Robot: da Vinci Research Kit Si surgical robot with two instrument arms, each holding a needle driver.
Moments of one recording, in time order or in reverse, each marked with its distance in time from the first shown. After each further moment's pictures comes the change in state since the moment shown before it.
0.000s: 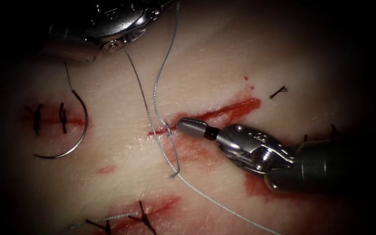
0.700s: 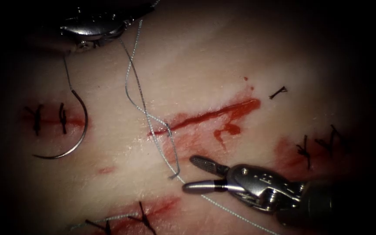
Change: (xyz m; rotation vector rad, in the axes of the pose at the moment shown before) right arm -0.004 -0.002 -0.004 0.180 -0.113 -0.175; left arm -0.004 -0.003 -0.004 0.140 -0.466 0.040
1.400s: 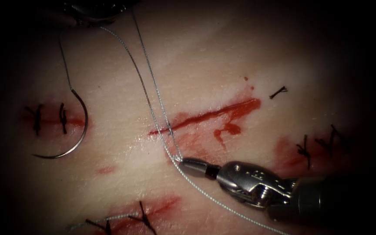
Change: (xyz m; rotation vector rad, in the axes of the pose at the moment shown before) right arm -0.006 -0.001 0.000 -0.026 -0.104 -0.002; left arm -0.008 -0.012 0.003 0.282 -0.336 0.432
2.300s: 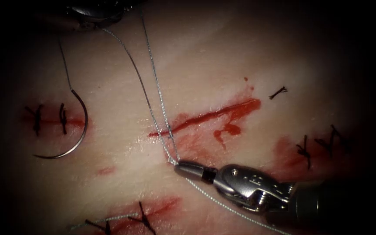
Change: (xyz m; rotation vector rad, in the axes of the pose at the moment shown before) right arm 0.002 0.000 0.001 0.009 0.057 -0.010; left arm 0.002 0.002 -0.001 -0.099 0.103 -0.094
